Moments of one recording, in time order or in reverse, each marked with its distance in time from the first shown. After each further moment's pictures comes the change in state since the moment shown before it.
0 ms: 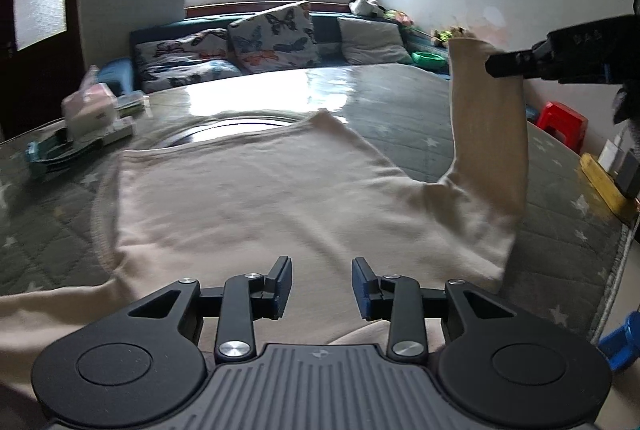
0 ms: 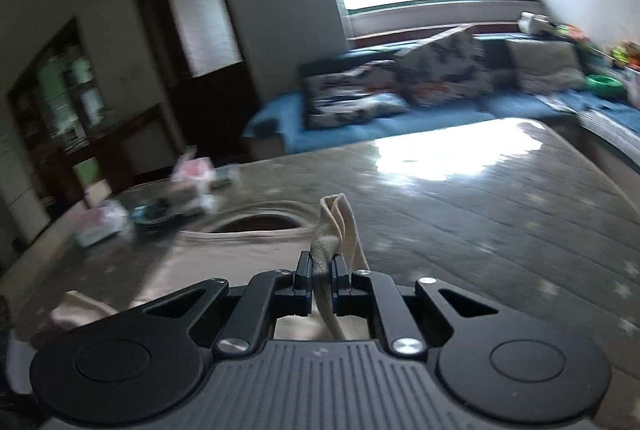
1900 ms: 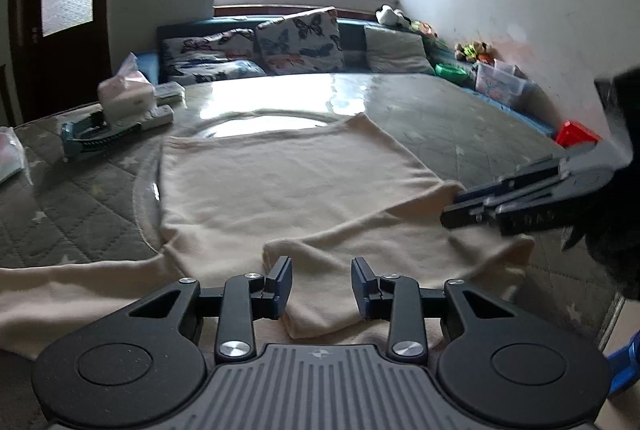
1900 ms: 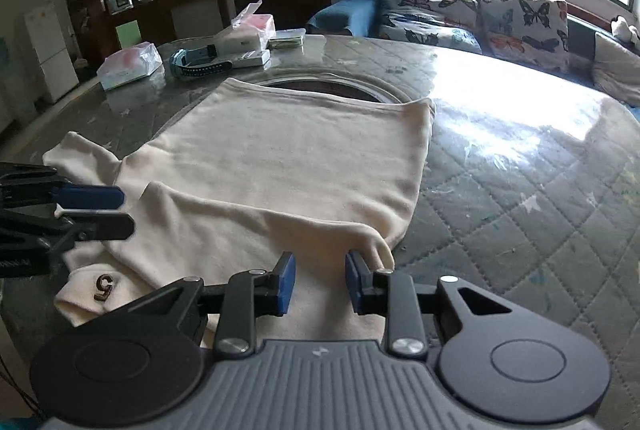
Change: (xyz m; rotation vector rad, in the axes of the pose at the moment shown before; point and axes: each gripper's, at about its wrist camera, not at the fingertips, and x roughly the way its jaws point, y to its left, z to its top) left arm -0.011 0.017 -0.011 -0.044 -0.002 0.027; right arm 0.073 0.042 -0.067 -0.266 0.275 0.039
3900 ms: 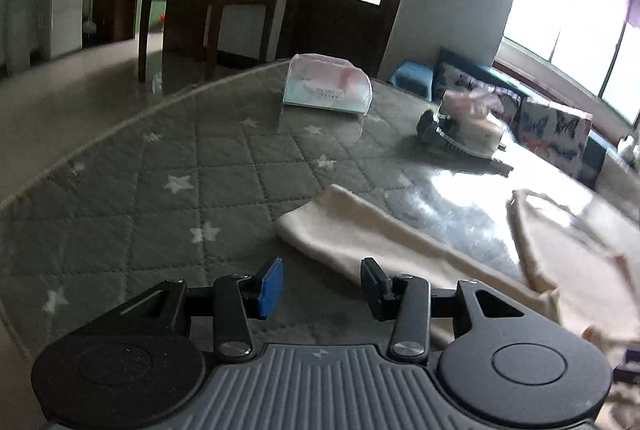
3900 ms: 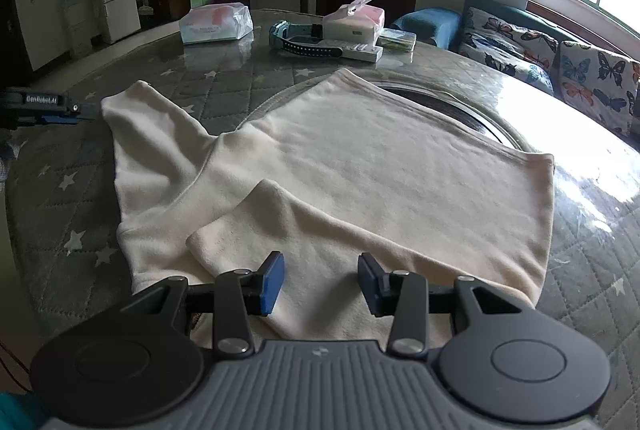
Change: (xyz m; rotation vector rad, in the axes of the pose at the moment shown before) left arm -0.097 0.191 -0.061 -0.652 -0.123 0.550; right arm 0.030 0.082 0.013 -0.238 0.039 0.104
